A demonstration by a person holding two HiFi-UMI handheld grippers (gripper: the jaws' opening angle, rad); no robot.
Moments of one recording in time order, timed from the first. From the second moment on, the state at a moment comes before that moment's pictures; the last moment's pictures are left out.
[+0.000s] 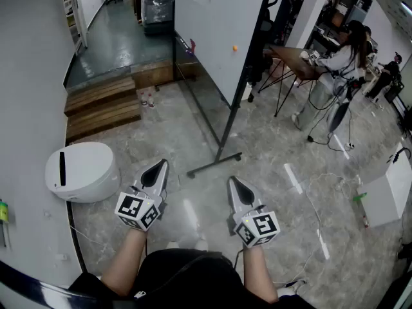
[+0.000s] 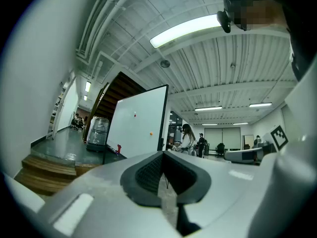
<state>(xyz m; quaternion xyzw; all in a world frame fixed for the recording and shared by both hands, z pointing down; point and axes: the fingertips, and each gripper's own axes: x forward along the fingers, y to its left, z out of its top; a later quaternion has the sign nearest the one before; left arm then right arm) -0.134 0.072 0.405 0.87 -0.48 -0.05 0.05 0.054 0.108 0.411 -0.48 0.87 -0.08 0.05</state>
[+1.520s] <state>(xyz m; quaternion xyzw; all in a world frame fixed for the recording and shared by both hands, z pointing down) -0.087 0.079 0.435 0.84 -0.53 -0.02 0.06 0.116 0.109 0.453 -0.43 0.90 -0.11 0.03</state>
